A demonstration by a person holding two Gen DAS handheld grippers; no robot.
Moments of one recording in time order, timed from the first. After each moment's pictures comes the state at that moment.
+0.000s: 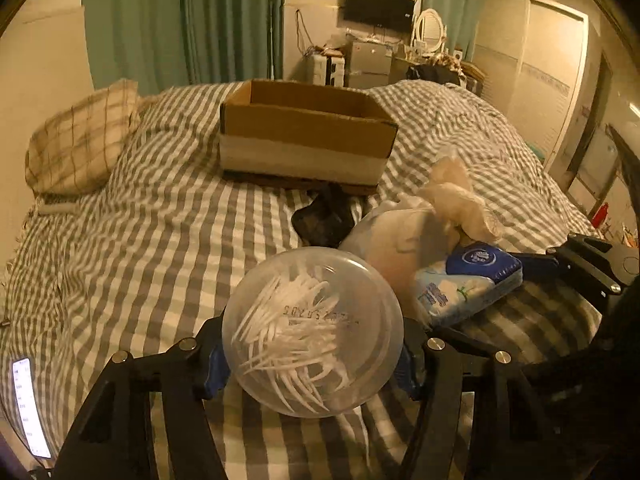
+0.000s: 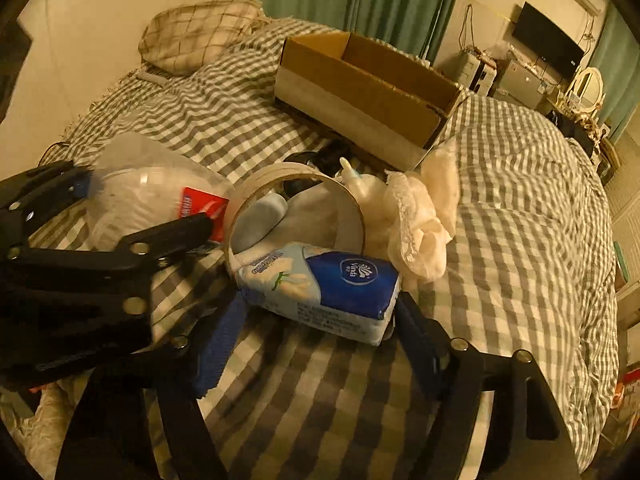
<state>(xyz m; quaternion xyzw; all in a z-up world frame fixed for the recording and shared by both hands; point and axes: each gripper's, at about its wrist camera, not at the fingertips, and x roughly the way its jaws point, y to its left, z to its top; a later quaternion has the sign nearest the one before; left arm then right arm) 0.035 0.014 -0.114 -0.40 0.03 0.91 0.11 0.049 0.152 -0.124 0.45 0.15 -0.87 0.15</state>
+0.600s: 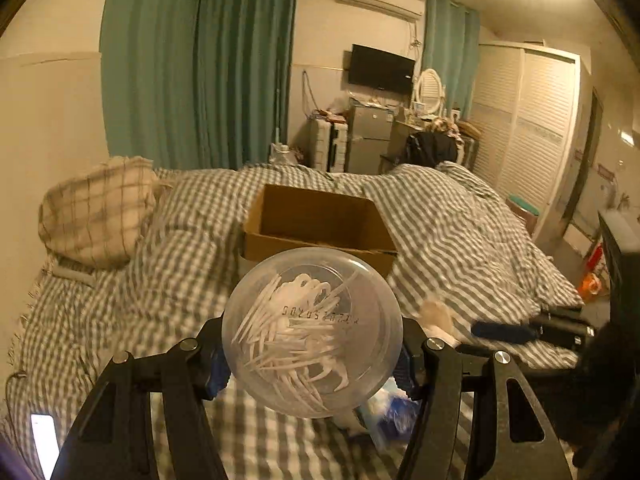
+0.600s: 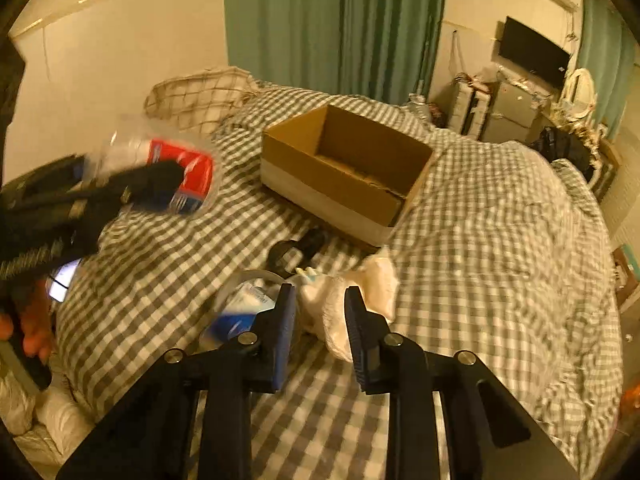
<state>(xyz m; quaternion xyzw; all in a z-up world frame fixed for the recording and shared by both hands) 0.001 -0.008 -0.018 -0.30 0.00 0.95 0.10 0.016 0.182 -0.049 0.40 0.09 -0.89 0.19</state>
